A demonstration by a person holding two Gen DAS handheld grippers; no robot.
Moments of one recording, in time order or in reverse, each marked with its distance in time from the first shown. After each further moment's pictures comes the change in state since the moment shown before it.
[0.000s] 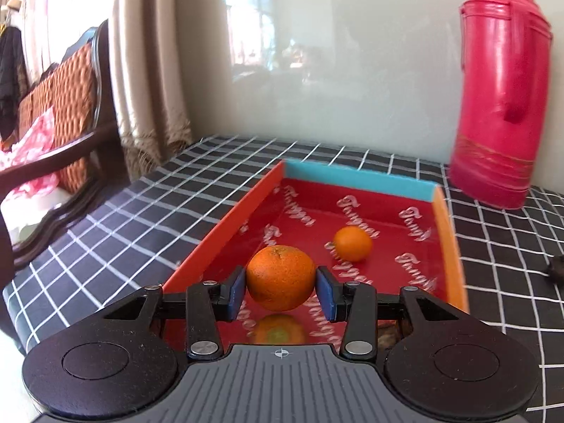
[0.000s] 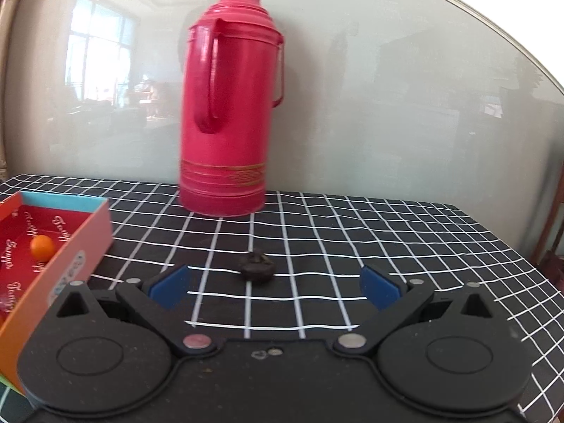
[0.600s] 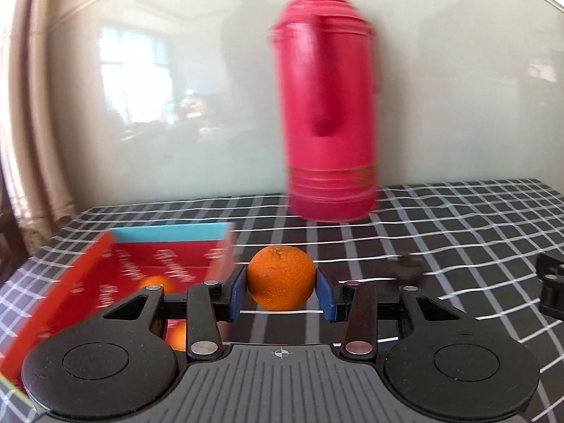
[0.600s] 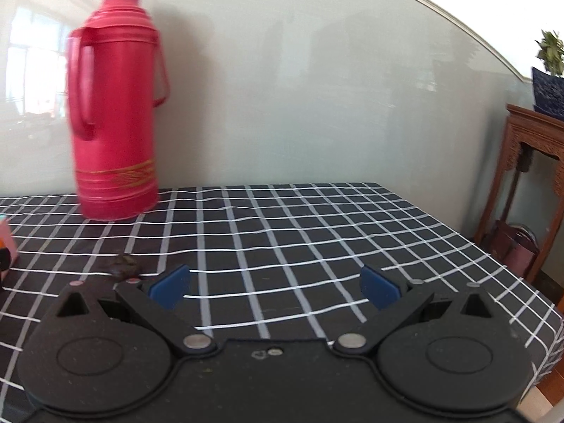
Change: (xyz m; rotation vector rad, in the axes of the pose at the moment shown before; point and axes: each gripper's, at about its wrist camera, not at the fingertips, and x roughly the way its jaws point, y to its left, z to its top) left arm -0.055 -0.116 -0.008 0.209 -0.187 -0.273; right arm 0.006 -0.089 -0.008 0.103 0.014 -0.180
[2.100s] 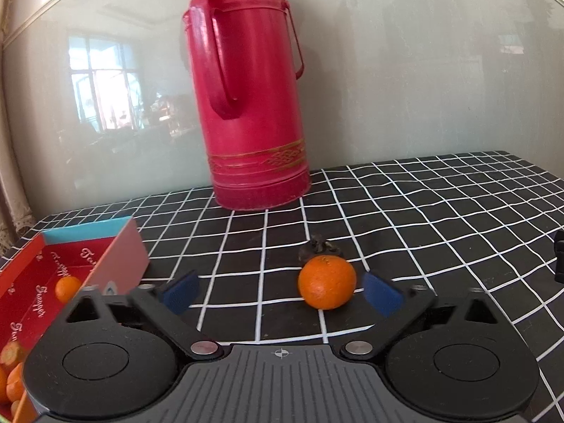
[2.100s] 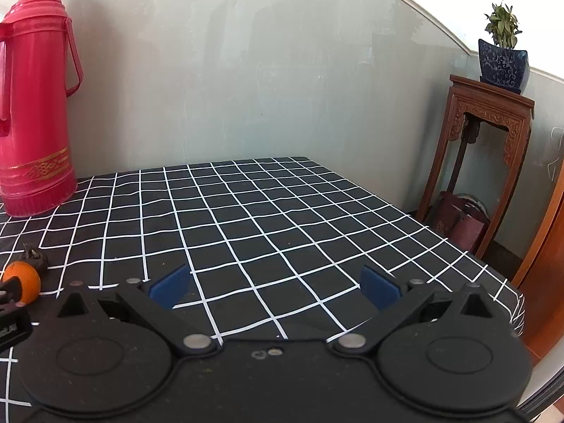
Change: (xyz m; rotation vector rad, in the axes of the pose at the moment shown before) left arm 0.021 -0.100 -0.013 0.092 0.016 -0.103; right arm 0.025 -0.068 -0.009 0.081 0.075 -0.205
